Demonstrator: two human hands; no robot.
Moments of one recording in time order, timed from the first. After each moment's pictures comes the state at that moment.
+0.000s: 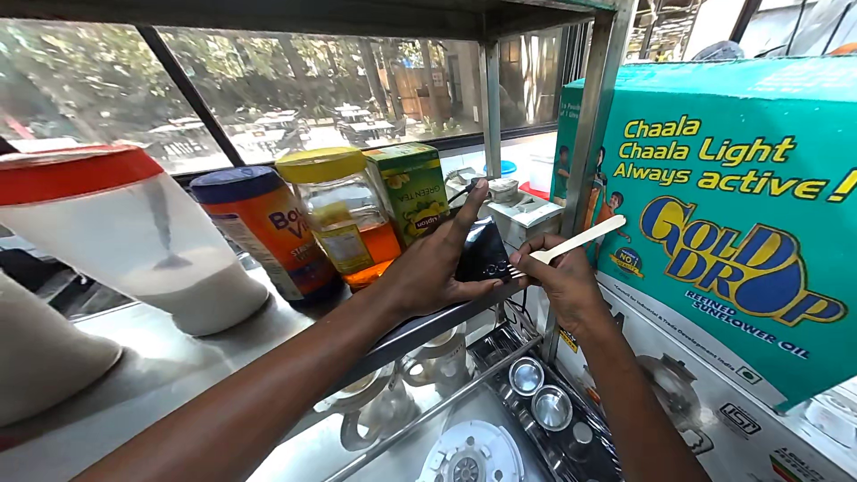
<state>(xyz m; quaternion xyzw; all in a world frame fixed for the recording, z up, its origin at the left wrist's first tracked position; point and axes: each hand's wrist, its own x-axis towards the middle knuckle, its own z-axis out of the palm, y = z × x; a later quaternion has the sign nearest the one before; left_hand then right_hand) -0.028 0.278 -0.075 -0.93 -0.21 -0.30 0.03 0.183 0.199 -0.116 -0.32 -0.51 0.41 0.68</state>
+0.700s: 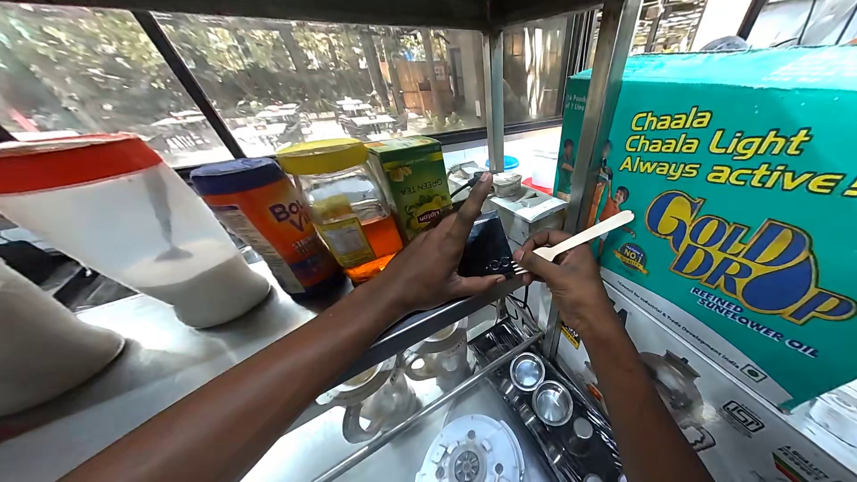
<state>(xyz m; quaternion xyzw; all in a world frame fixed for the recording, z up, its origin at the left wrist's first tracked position) -0.026 0.276 -0.073 -0.93 -0.22 -0.30 0.03 0.184 0.199 -0.117 -0.34 -0.52 0.39 0.68</state>
